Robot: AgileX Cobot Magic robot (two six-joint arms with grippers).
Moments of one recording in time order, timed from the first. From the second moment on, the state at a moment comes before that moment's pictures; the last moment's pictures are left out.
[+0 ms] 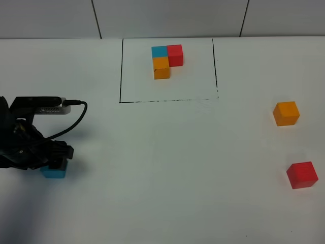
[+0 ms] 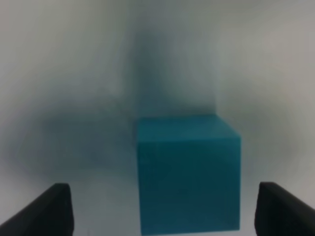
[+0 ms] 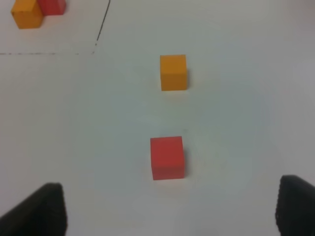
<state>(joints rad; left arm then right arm) -0.16 1.66 -0.75 -0.05 0.49 -0.10 -0.01 0.01 -0.50 0.07 1.07 -0.08</state>
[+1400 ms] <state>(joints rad) -0.50 1.99 -1.53 0.07 1.11 0.42 -0.01 0.01 -0.50 0.07 1.07 -0.08</state>
